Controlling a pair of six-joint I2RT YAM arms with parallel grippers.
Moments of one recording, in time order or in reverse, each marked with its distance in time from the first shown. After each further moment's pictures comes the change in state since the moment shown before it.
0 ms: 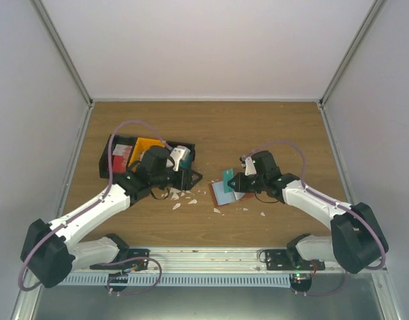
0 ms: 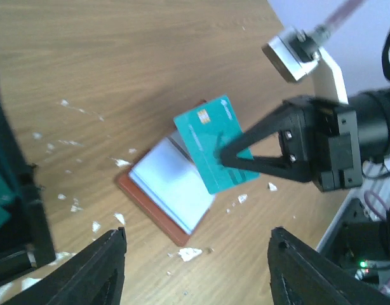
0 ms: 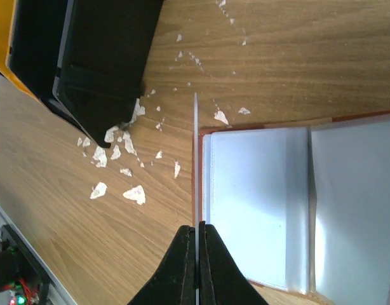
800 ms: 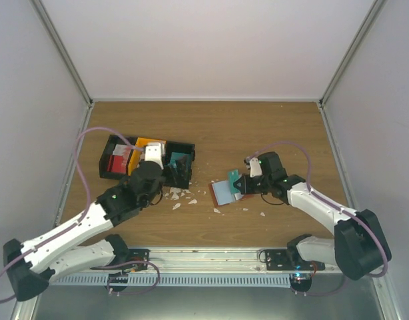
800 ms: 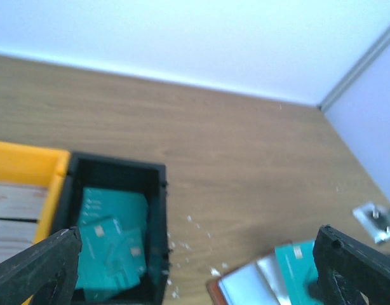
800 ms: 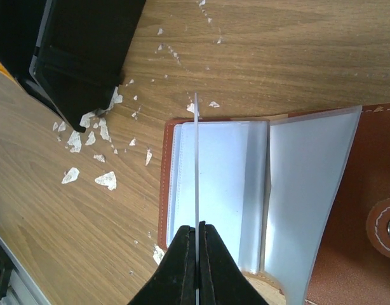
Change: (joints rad) left arm -0.293 -0.210 -0.032 0.033 -0.826 -0.164; right arm -0.060 -0.064 -0.034 -0.071 -0.001 -0.161
